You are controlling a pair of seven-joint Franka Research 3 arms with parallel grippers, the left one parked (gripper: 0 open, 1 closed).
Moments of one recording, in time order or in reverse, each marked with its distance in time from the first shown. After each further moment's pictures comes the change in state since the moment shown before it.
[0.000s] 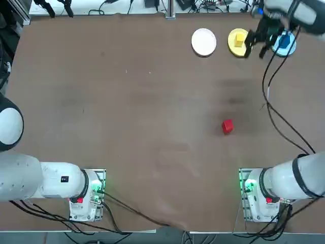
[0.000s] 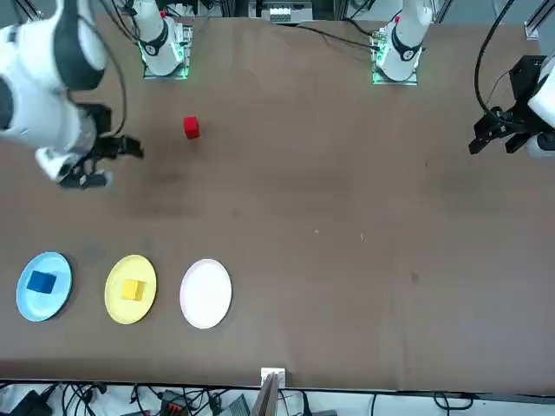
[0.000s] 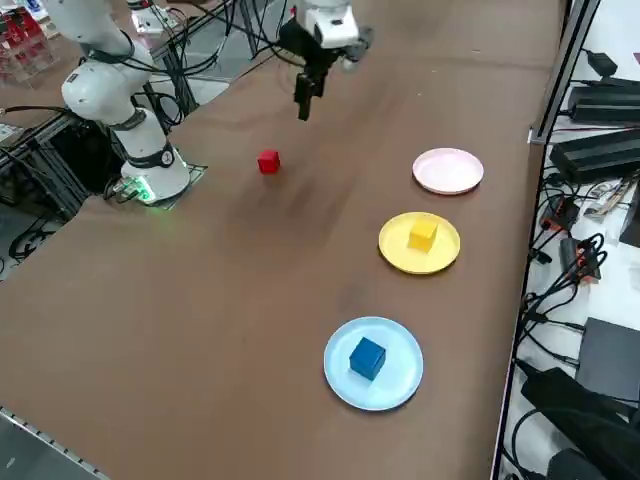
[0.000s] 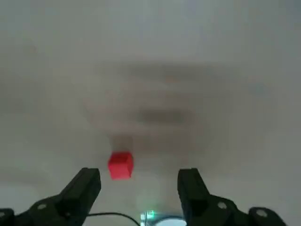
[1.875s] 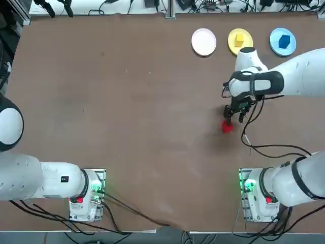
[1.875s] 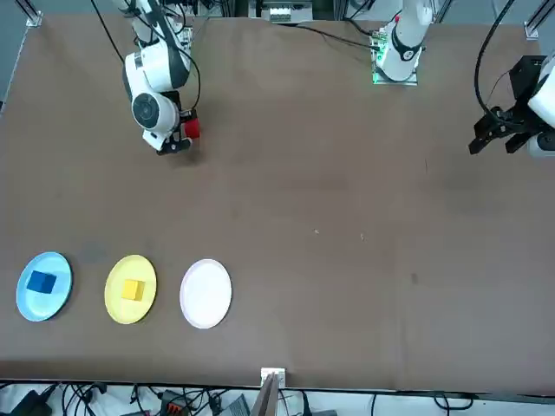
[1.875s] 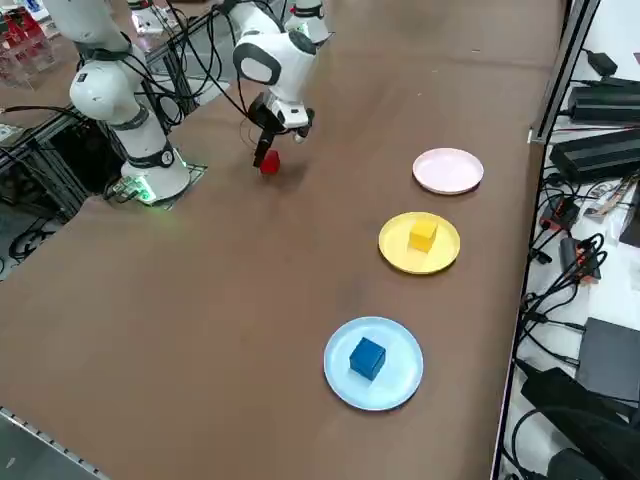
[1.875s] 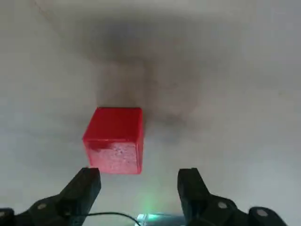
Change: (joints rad) arm 0.238 0.068 0.003 -0.520 0.038 0.414 0.059
